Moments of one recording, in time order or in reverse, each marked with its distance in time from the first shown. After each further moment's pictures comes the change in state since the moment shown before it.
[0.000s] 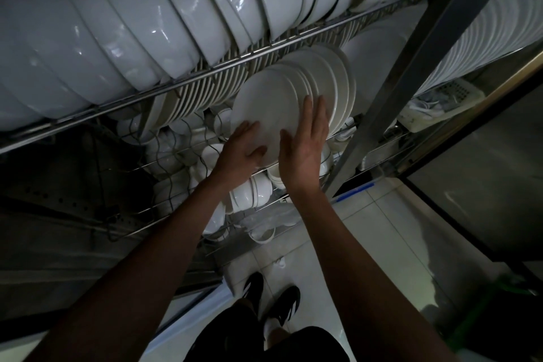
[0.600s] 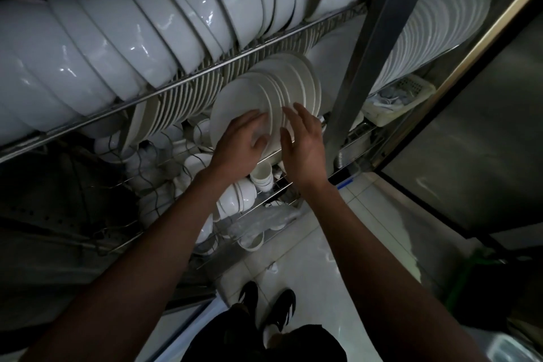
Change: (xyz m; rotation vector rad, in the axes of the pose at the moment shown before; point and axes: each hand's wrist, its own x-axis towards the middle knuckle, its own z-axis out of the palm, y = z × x) left_hand -0.004 0.070 0.004 0.314 0.006 0.375; right_hand 0.005 0.006 -0.056 -0.132 -0.037 -0.075
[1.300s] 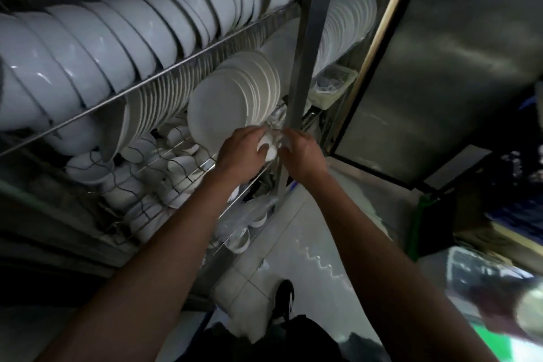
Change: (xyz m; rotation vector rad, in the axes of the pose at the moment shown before) left_hand -0.084 0.055 -0.022 0.122 -0.219 0.181; right_hand -0.092 -0.054 -0.065 -0.272 -0.165 0.316
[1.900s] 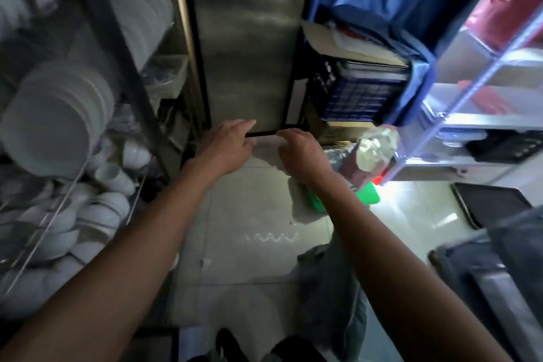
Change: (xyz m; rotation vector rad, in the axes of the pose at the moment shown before) left_hand -0.112 0.199 0.045 0.030 -0.359 0.591; right_hand -0.278 0.058 -0.143 -0.207 0.225 0.529
